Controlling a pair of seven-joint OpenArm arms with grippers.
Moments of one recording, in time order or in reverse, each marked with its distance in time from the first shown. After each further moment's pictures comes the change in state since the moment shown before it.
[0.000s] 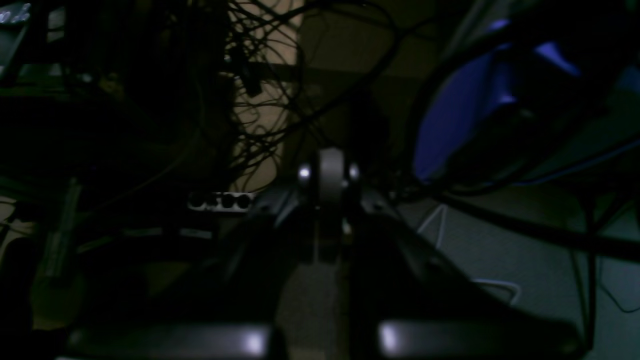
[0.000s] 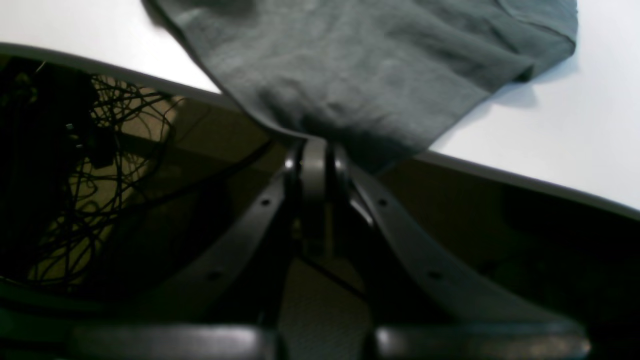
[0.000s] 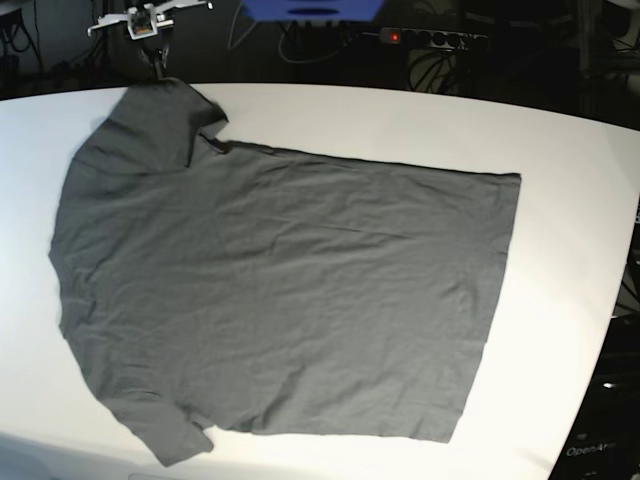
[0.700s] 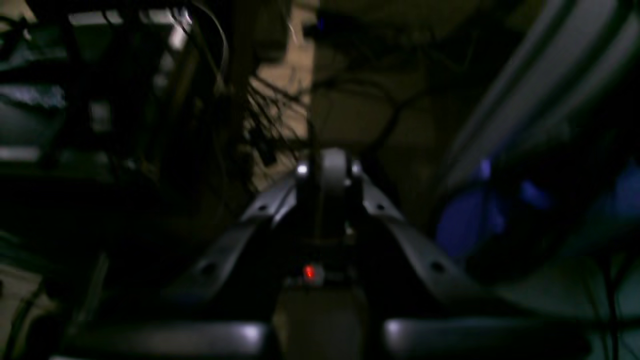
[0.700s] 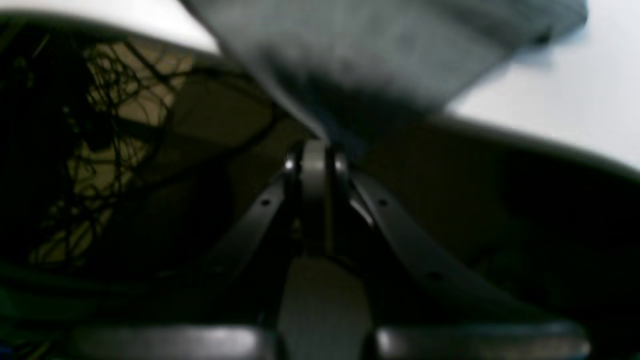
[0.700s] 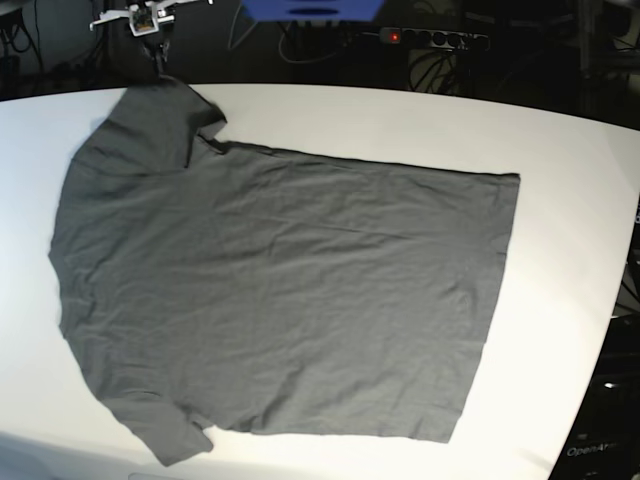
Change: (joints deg) left arm 11.0 -3.7 -0.2 24.9 -0.1 0.0 0.5; right arm 1.2 0.1 0.0 -4.1 0.0 0.0 -0.2
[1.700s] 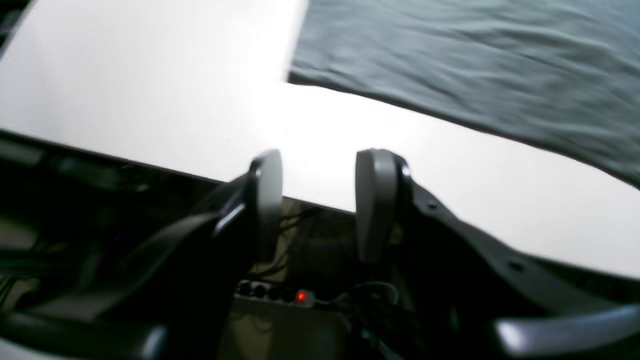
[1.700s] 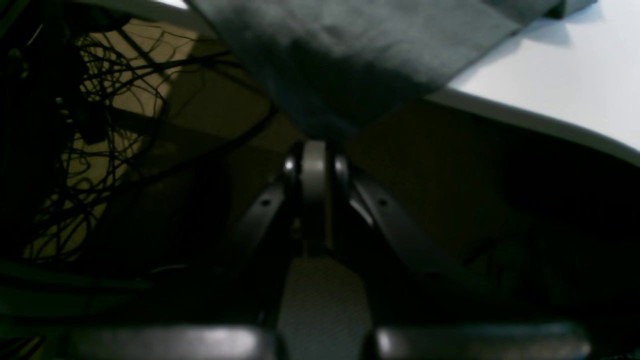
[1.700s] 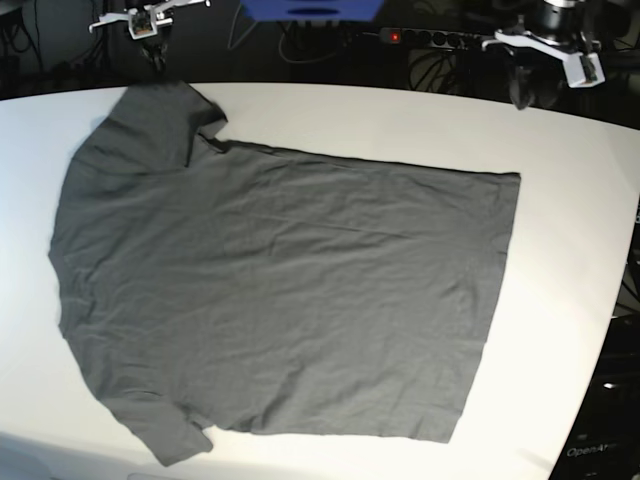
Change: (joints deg) left arm 1.8 -21.1 -12.5 62.1 -31.7 0.3 72.8; right arm 1.6 0.7 0.0 -2.9 0.0 0.0 0.5
